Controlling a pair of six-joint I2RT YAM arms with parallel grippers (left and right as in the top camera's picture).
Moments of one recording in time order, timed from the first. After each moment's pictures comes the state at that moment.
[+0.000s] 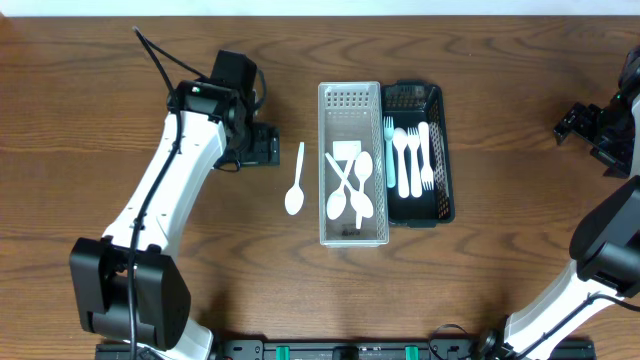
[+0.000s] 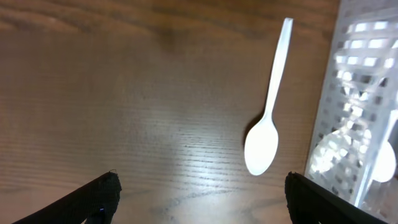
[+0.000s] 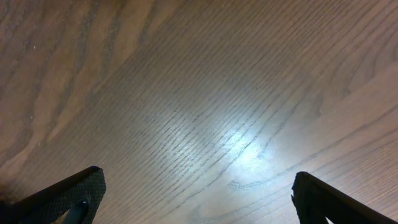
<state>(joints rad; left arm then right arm) -0.23 1.73 1.46 -1.13 0.02 -0.27 -0.44 2.04 1.82 -1.31 0.10 0.35</state>
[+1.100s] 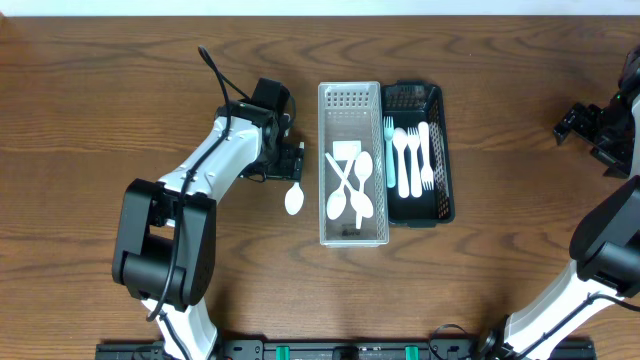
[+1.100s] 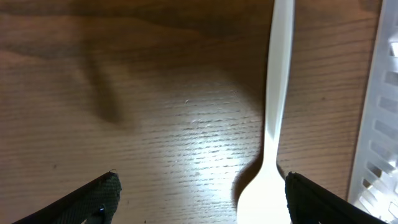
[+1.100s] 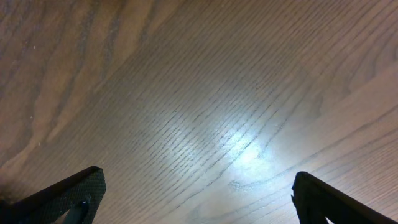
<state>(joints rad) -0.30 1.93 1.33 -0.86 0.06 -0.18 -0.44 2.04 1.82 -1.31 0.10 0.35</state>
